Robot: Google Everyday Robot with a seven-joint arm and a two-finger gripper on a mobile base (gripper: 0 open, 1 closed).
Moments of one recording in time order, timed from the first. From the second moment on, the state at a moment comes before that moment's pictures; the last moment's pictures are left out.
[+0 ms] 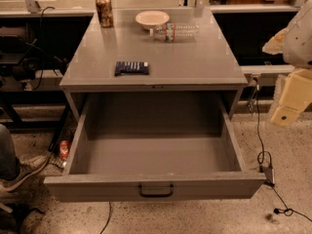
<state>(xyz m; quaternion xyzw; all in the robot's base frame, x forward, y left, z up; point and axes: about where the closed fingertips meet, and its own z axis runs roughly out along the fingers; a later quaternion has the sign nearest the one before) 0.438 -0.216 0.979 -0.60 0.78 -0.04 0.16</state>
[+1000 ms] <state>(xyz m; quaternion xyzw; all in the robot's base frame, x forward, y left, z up) 0.511 -0.178 0.952 -0.56 0.80 0.00 0.22</state>
